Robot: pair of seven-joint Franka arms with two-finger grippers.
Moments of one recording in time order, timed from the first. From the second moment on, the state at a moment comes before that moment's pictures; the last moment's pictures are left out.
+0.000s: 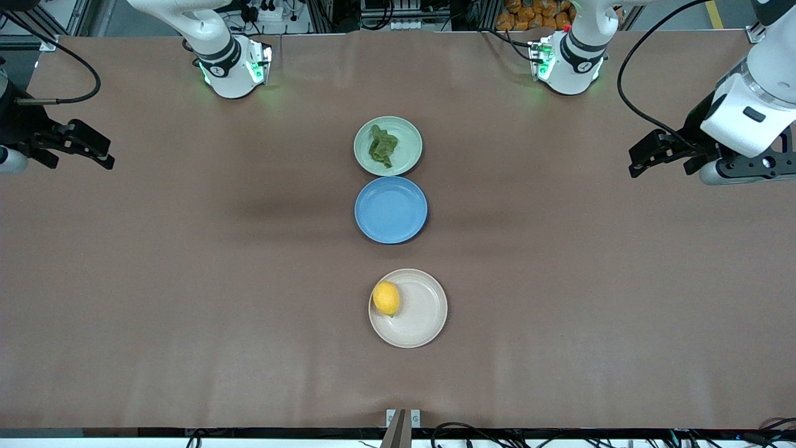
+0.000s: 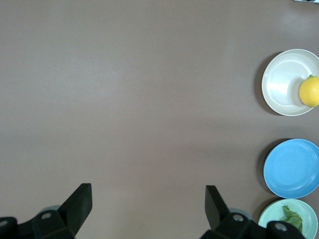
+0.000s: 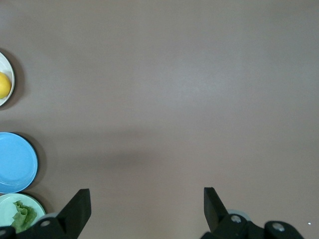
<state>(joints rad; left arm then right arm) -0.02 0.03 -0.17 -1.54 -0.03 1.62 -0.25 0.09 -0.03 -0.05 -1.58 0.00 1.58 0.07</state>
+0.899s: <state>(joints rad) -0.06 0.00 -0.04 -1.55 -0.01 1.60 -0.14 0.09 -0.03 -0.05 -1.58 0.00 1.58 0.07</state>
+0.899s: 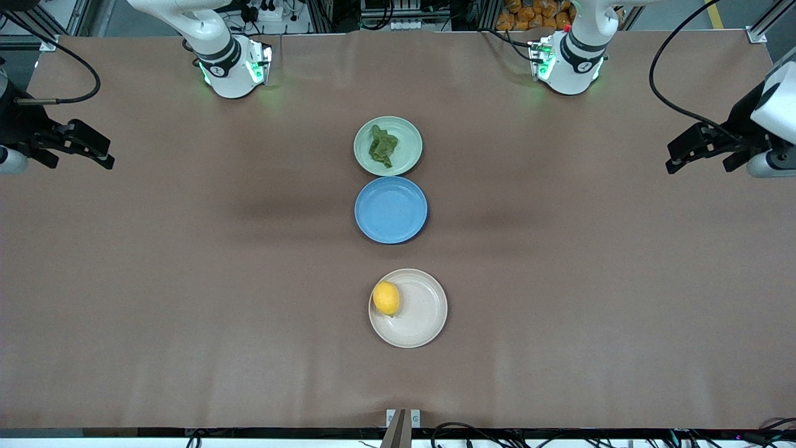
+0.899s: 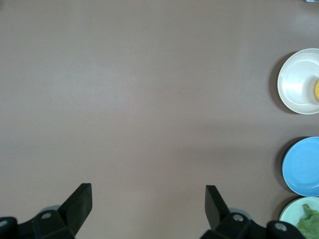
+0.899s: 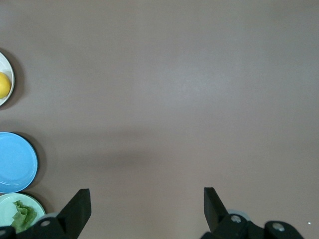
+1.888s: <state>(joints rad) -0.11 -0.06 -0.01 -1.61 -0.01 1.60 -0.08 0.09 -0.03 -0.05 -1.58 0.00 1.58 0.07</state>
